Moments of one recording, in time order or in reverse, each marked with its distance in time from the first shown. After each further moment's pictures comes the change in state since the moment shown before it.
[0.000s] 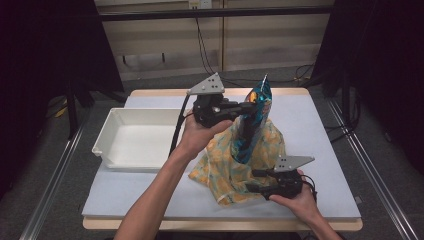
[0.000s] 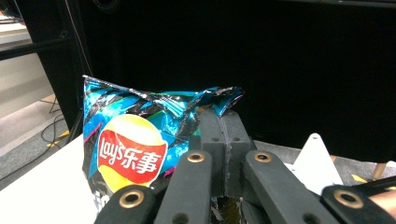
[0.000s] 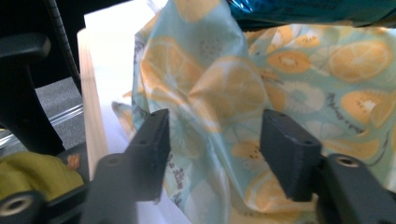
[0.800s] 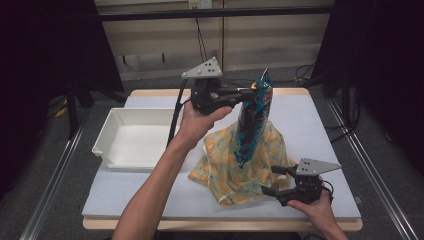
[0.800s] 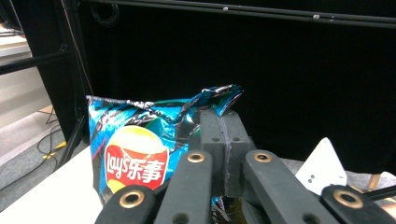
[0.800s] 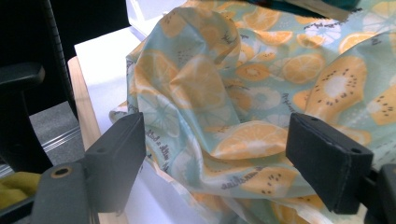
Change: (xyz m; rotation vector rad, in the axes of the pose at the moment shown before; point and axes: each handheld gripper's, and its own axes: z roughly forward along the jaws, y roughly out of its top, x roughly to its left) left arm 0.006 0.030 -0.008 -0.037 -0.027 0.003; right arm 0.001 -0.014 -0.040 -0.106 -0.082 0.047
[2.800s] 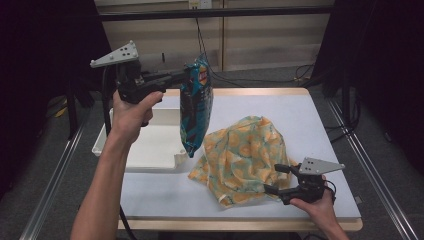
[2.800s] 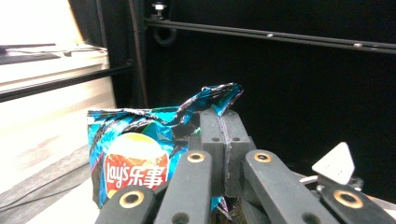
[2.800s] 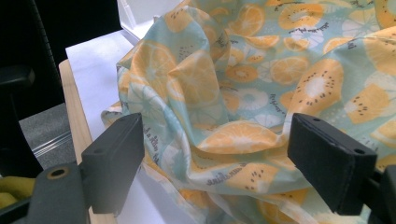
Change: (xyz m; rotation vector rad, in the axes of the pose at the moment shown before) left arm 0.023 0.012 -0.136 -0.060 0.217 -0.038; right arm -0.004 -0.002 -0.005 -0.019 -0.034 0.000
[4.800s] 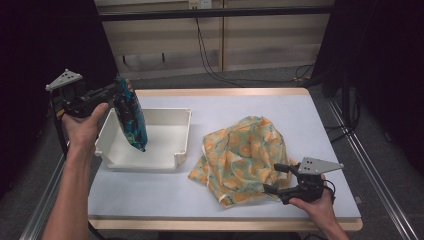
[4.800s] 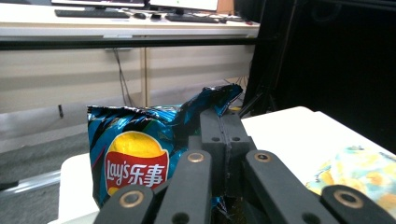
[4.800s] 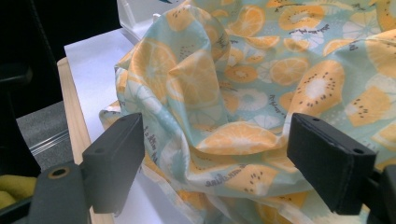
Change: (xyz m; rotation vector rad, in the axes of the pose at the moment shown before) left arm 0.085 -0.078 -0.104 0.067 0.565 -0.155; right arm -0.001 0.001 0.002 0.004 -0.002 -0.013
